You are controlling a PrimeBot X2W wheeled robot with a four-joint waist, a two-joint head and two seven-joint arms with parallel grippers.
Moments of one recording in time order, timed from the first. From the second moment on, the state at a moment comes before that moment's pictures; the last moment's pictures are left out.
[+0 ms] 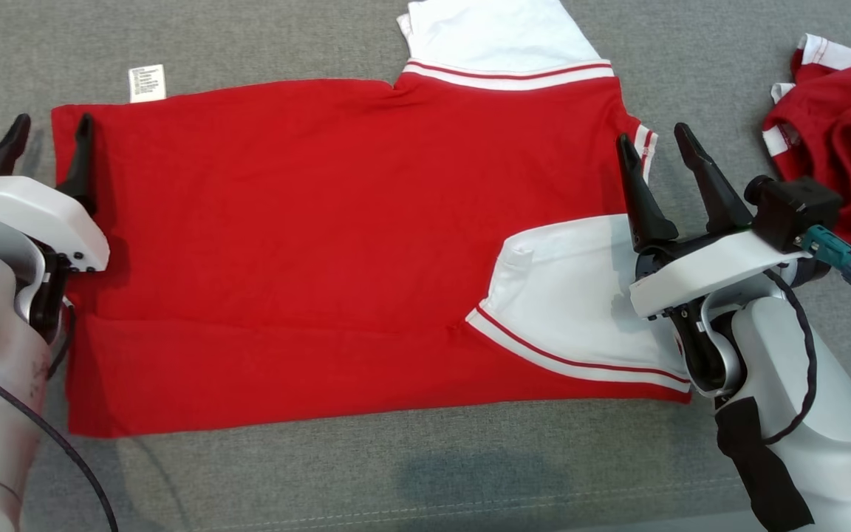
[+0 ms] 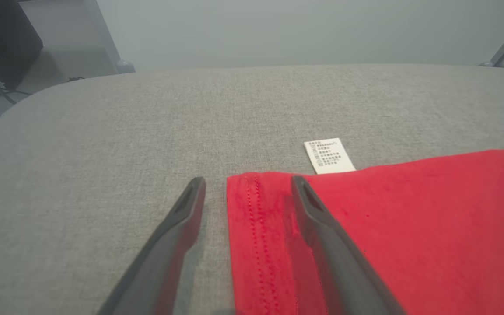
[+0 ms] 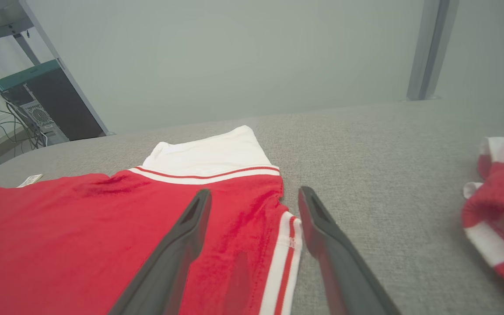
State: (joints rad) left arm -0.90 0.33 -0.25 1.05 -0.43 -0.12 -0.23; right arm -0.62 -0.09 0.27 0.50 0.40 0.13 -0.25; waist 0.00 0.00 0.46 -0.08
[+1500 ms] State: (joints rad) left arm -0.92 0.22 -0.27 0.82 -0.48 -0.12 -0.26; right arm -1.11 -0.21 0.34 0.78 0.43 0.13 -0.11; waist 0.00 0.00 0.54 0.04
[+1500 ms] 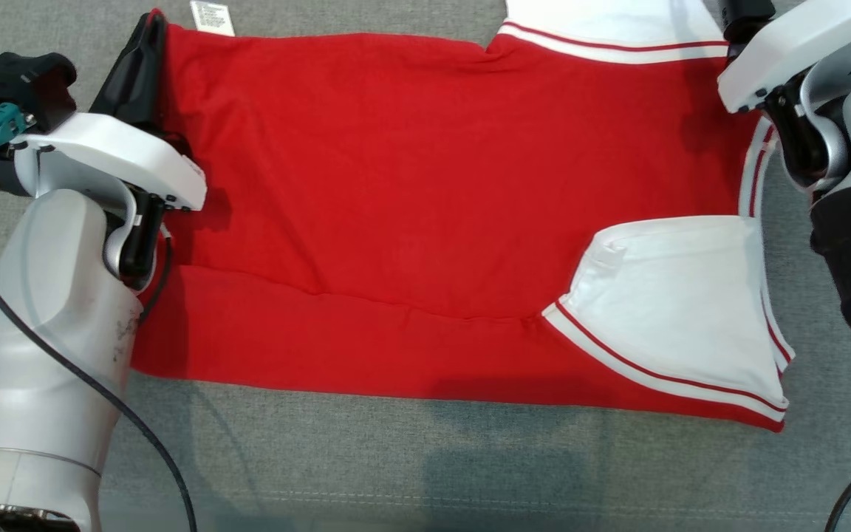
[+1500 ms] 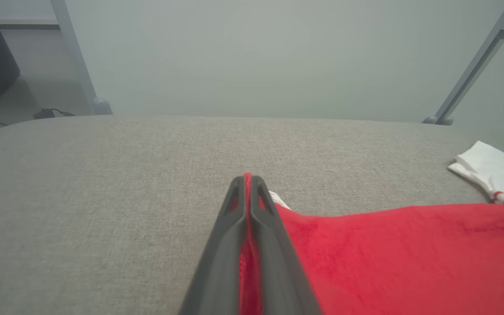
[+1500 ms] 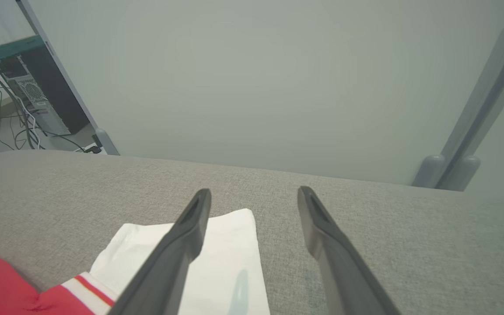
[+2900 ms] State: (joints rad) left arm -0.96 0.18 -0.30 0.73 -0.47 -0.12 -0.26; right arm -1.40 -0.24 0.53 1.03 0.63 0.13 -0.07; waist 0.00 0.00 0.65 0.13
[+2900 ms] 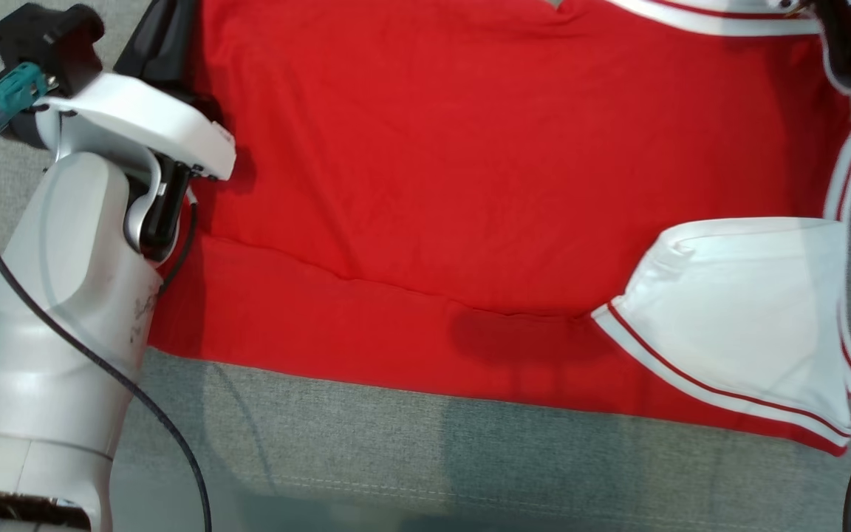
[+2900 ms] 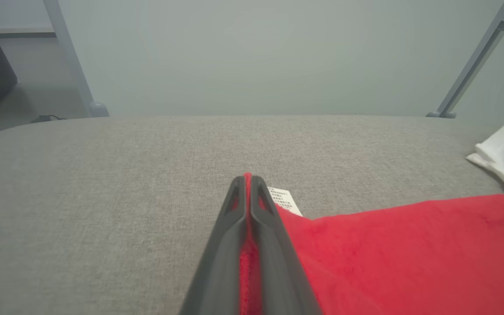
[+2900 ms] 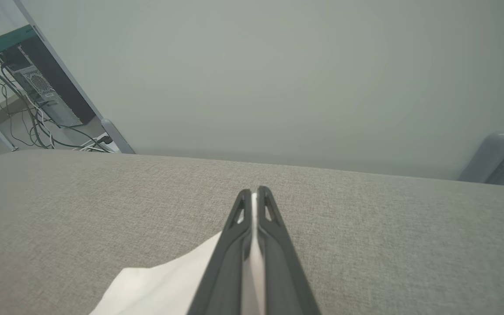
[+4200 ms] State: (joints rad) left arm -0.45 0.30 -0.29 0.75 -0.57 -0.12 -0.26; right arm -0.60 -0.50 0.79 0.37 1.17 0.13 -0.03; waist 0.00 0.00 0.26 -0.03
